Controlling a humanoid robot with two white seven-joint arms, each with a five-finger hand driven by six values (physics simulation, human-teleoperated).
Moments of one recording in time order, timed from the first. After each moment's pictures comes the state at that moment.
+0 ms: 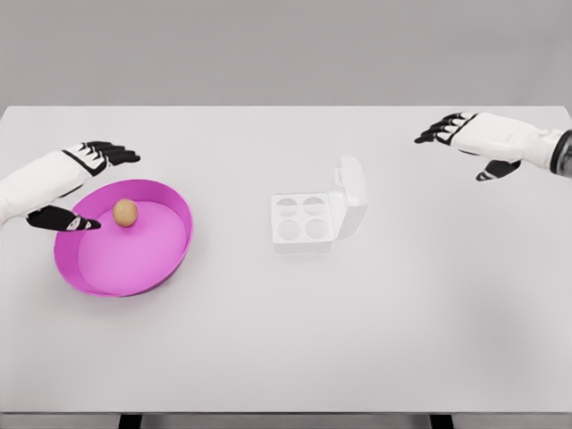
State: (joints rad) left arm -0.19 0.85 -0.17 -1.54 -0.28 -0.61 -0.34; right arm -1.05 -0.88 1.26 -1.04 0.38 -0.61 0.06
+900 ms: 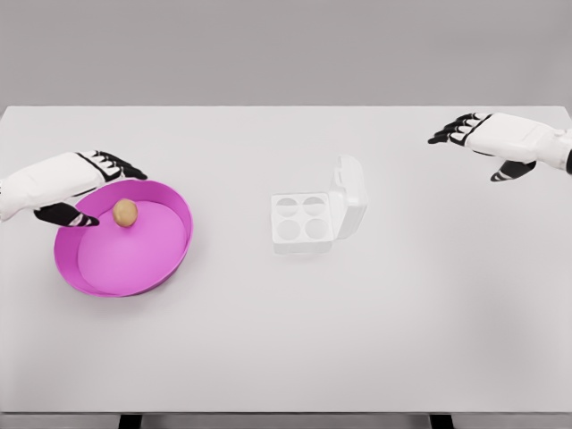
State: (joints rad) left arm -0.31 0.76 -0.15 -1.49 -0.41 -0.61 -0.61; right arm -1.06 -0.92 1.26 -1.06 0.38 -0.61 0.07
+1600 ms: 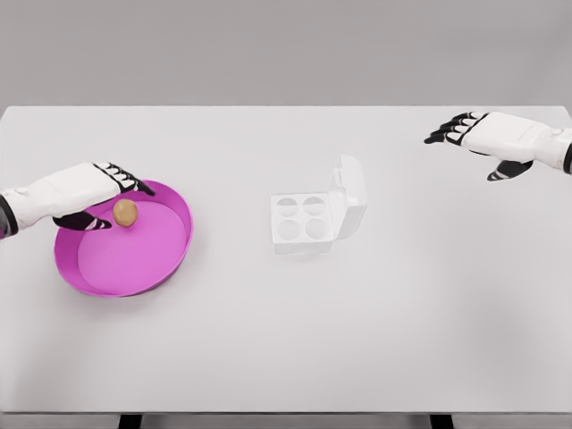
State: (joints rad) left arm -0.31 0.69 -0.15 -1.46 -0.57 -0.61 -0.61; right arm -1.06 -0.92 1.26 -1.07 0.38 -0.61 0.07
